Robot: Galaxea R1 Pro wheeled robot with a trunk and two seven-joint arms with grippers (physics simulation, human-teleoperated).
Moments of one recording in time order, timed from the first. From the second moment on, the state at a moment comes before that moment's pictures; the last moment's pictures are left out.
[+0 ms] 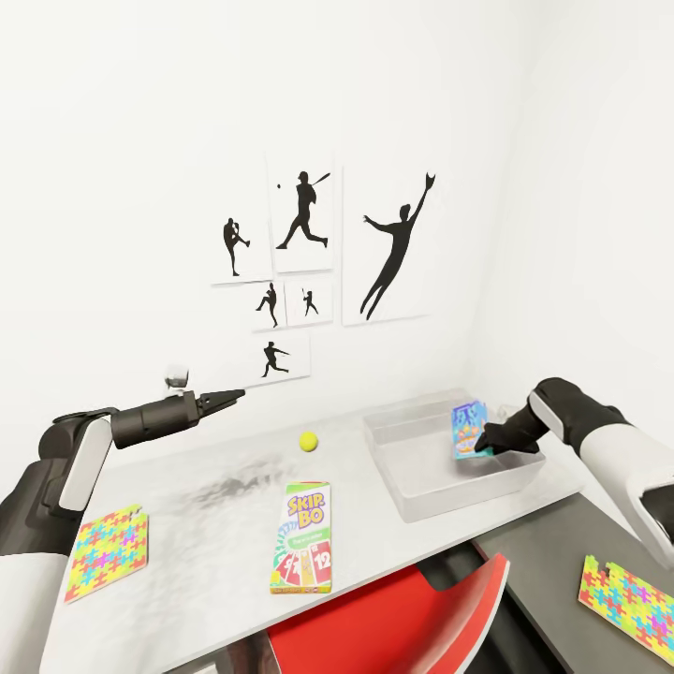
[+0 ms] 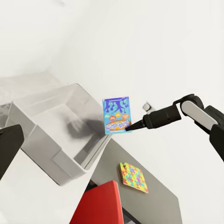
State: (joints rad) left arm -0.69 0.27 0.13 -1.29 0.52 1.02 -0.94; right arm -1.23 -0.33 0.42 -0.27 -0.31 1.04 0.41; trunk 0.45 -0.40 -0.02
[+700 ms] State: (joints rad) left arm -0.69 0.27 0.13 -1.29 0.52 1.02 -0.94; right arm -1.26 -0.33 0.42 -0.19 -0.32 1.04 0.41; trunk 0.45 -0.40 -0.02
